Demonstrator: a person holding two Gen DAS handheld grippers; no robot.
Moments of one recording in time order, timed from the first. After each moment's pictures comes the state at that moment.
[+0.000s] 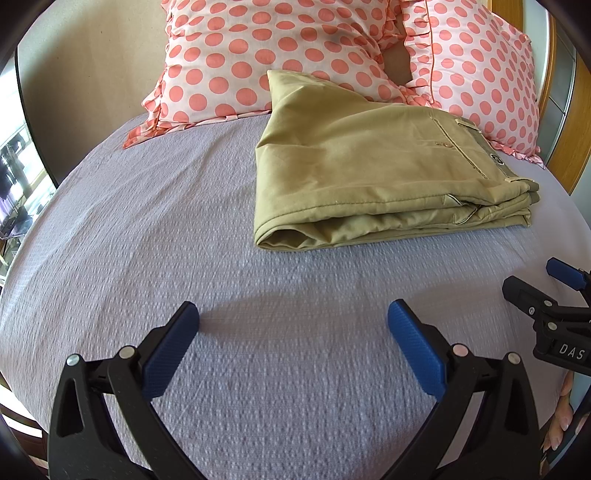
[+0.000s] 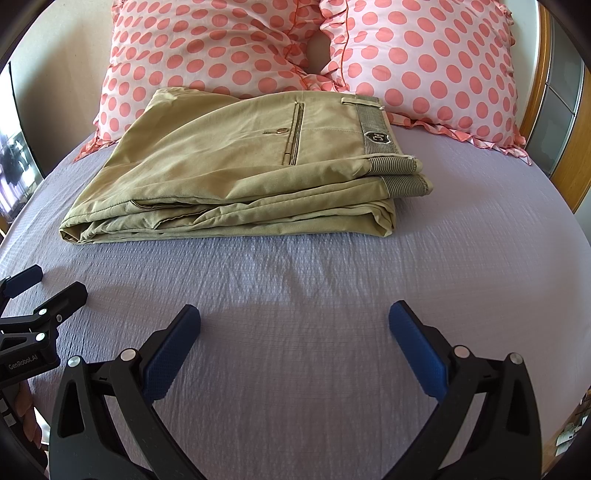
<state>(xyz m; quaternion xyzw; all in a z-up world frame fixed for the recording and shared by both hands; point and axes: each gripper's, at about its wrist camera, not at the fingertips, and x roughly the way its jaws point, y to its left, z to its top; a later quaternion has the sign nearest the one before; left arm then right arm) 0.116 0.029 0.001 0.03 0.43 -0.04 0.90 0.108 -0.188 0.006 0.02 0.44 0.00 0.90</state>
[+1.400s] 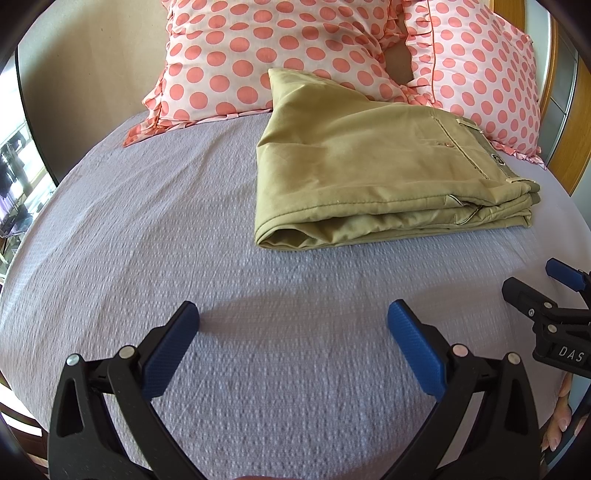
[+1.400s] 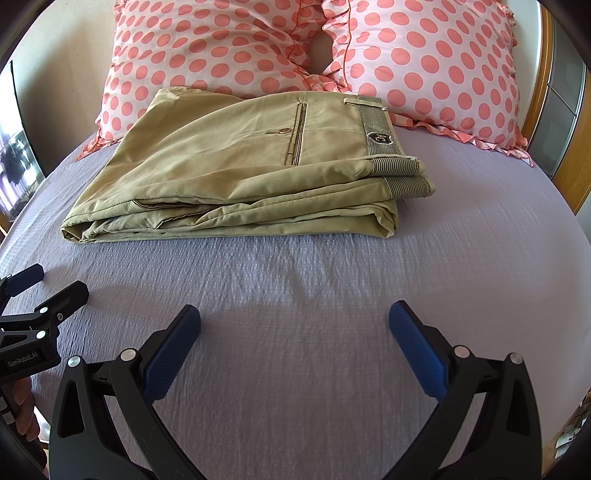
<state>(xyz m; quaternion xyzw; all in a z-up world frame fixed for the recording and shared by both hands) 0.119 0.031 0.002 0.03 0.44 -0.04 0.90 0.109 -0.186 0.006 0.02 0.44 0.00 0.90</state>
